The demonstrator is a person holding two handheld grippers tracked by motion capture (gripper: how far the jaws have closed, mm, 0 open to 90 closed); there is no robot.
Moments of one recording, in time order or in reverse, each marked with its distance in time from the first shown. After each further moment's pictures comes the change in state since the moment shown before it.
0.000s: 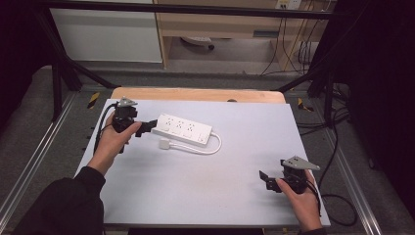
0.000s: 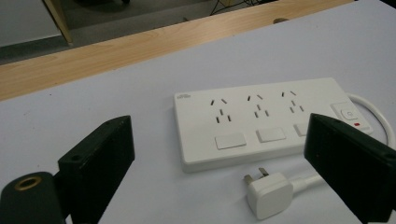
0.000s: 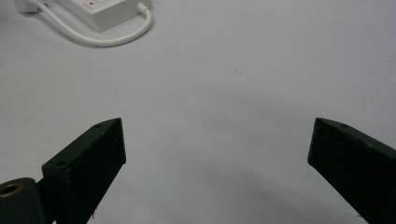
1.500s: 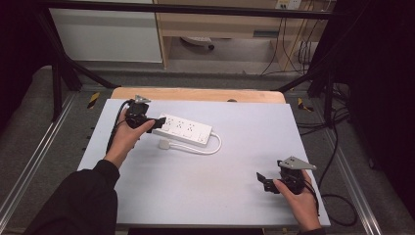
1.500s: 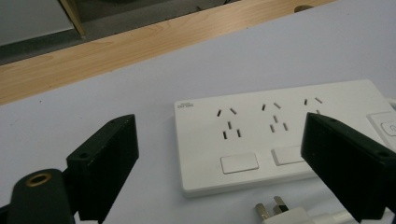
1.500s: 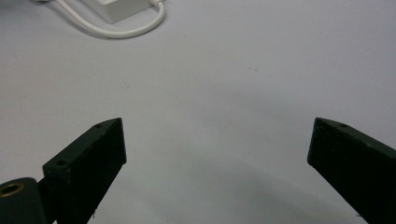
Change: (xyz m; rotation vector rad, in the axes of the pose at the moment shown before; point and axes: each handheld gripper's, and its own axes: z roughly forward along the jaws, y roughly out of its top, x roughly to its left) left arm -0.011 0.009 0.039 0.047 0.072 0.013; right arm 0.006 0.001 0.003 0.025 0.025 -0.031
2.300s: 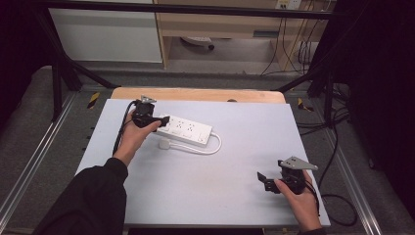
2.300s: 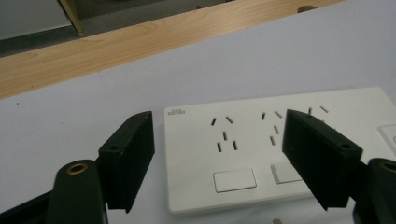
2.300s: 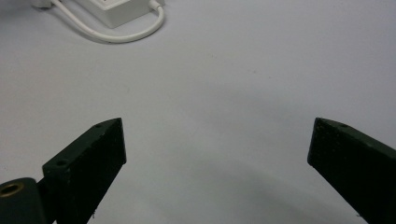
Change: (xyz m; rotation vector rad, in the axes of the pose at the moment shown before) left arm -0.006 0.001 0.020 -0.004 -0.001 -0.024; right arm -0.002 0.000 -0.001 -0.013 0.005 0.012
